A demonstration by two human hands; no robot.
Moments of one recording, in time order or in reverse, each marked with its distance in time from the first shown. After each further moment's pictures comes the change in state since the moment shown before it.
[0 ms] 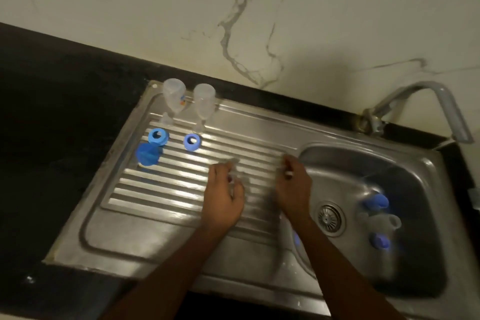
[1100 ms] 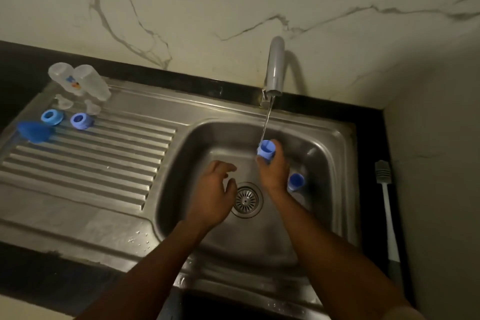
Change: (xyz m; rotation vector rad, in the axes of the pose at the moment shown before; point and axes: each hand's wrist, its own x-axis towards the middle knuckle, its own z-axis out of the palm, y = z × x) left_hand -0.086 0.158 0.255 0.218 -0.219 0.000; right_hand 0.104 0.220 -0.189 0.137 -0.281 0.125
